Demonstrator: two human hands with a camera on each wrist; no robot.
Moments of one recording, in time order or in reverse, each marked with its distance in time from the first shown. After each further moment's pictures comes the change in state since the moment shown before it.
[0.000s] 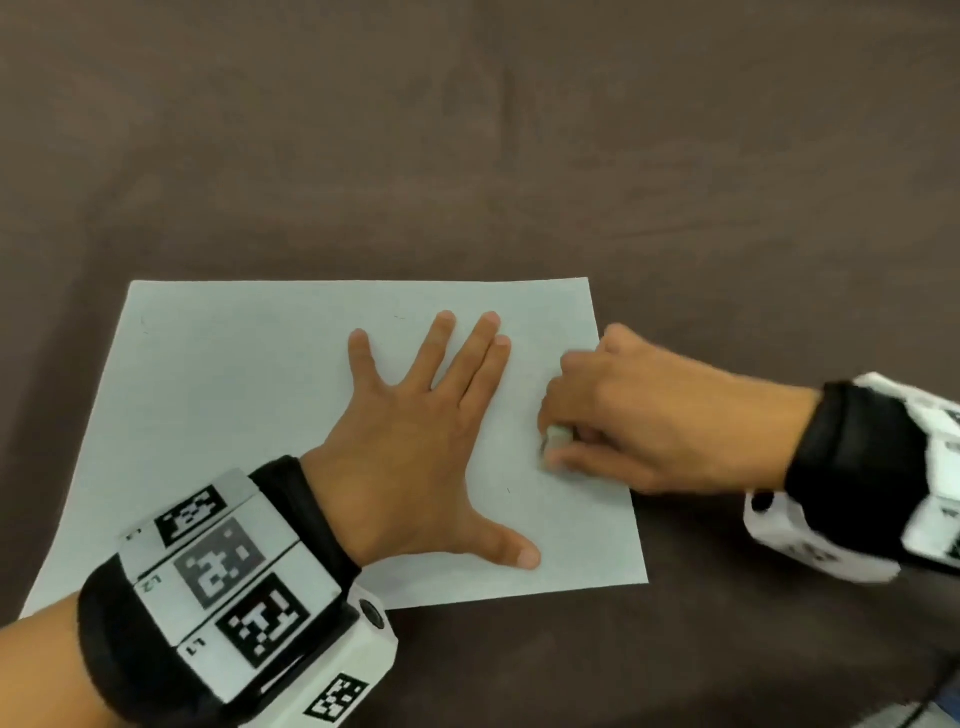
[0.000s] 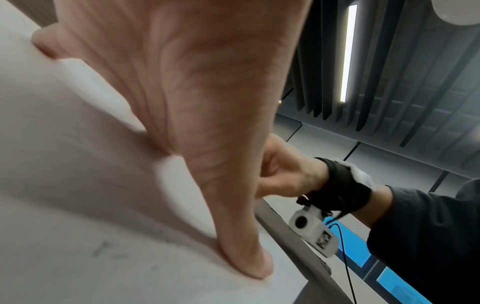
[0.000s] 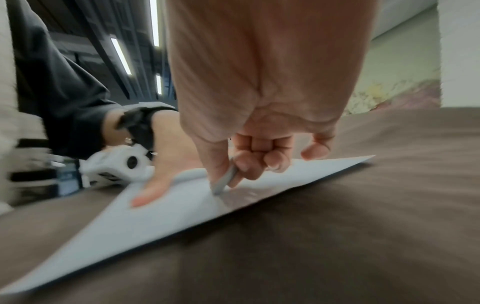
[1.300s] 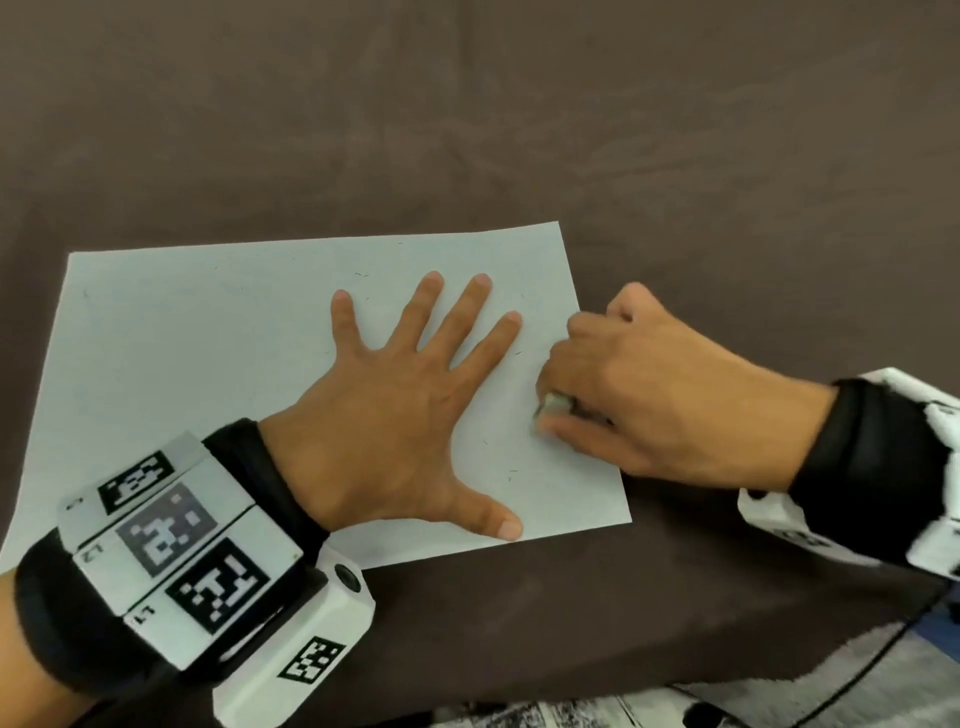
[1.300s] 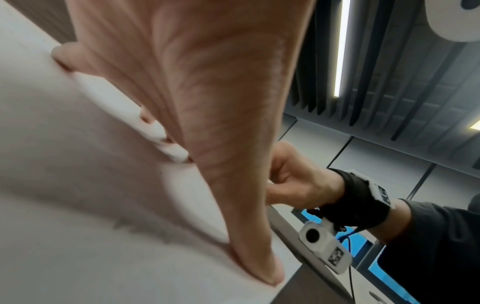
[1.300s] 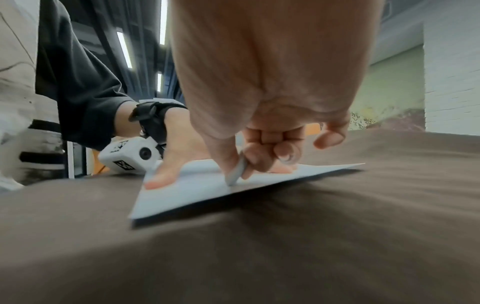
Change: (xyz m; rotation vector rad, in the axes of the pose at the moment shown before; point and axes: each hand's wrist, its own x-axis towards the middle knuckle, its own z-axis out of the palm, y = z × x) left_hand 0.007 -0.002 0.012 0.031 0.109 0.122; right_hand -0.025 -0.021 0.020 -0.122 0.166 0.114
